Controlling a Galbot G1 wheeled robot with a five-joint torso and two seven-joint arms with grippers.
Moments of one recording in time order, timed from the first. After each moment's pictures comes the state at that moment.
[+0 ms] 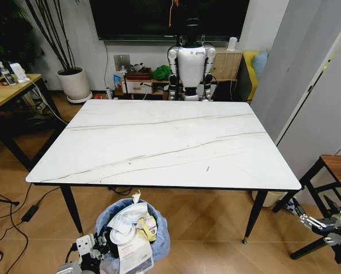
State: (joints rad) left arm 1.91 -1.32 -0.49 -2.16 -0.52 0.12 -0.35; right arm -1.85 1.09 1.00 1.79 0.65 0.44 -0.39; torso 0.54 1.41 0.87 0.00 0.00
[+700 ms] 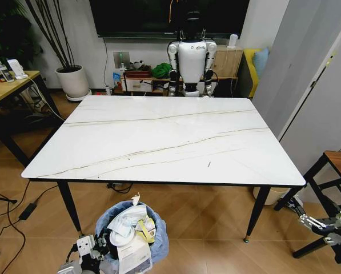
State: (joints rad) left arm 1.89 -1.32 -0.49 -2.12 -0.54 0.12 -0.34; right arm -1.85 1.09 1.00 1.79 0.65 0.44 -0.39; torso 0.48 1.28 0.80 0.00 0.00
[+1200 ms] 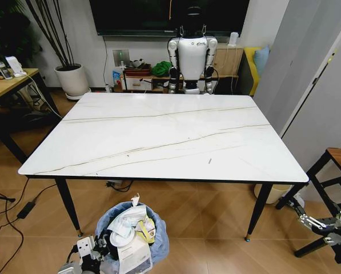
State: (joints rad) left arm 1.89 -1.33 -0.50 -2.11 -0.54 0.12 -0.33; right arm -1.85 1.09 1.00 1.79 0.65 0.44 -0.39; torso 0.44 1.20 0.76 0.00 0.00
